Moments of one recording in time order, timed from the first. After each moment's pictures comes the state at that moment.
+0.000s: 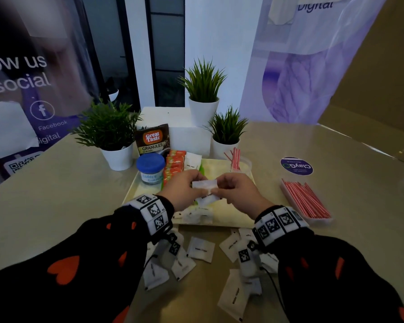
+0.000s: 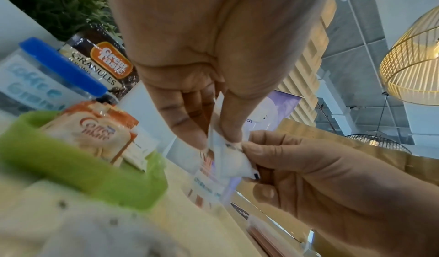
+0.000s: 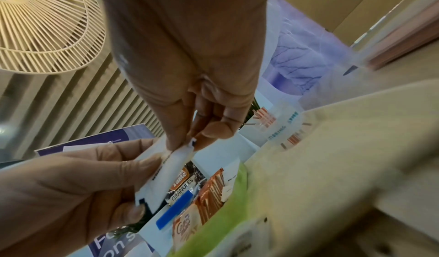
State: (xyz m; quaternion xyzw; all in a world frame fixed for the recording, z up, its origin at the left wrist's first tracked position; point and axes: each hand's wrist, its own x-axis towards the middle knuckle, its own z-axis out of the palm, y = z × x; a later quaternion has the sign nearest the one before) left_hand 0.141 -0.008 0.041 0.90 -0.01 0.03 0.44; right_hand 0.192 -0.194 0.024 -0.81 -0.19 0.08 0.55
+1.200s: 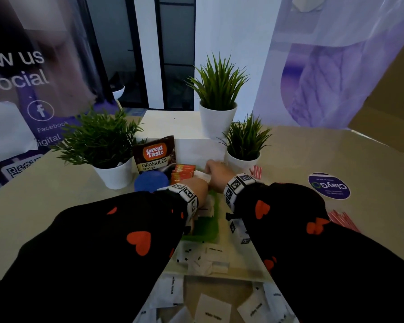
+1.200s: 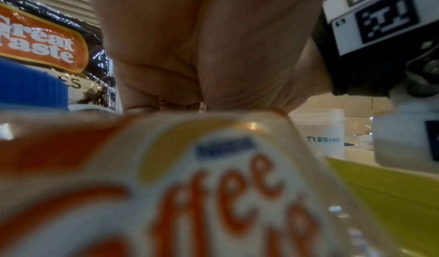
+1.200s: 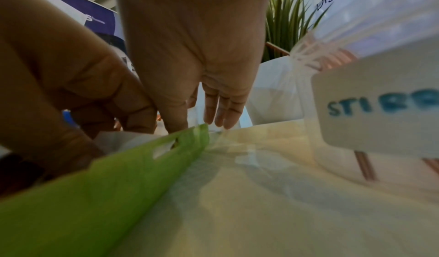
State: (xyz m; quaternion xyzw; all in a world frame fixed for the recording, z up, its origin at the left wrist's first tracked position) left_hand 0.309 0.015 0.014 0.98 0.00 -0.19 -0.07; right_hand 0.395 -0.071 -0.009 -0.95 -0.24 0.07 0.17
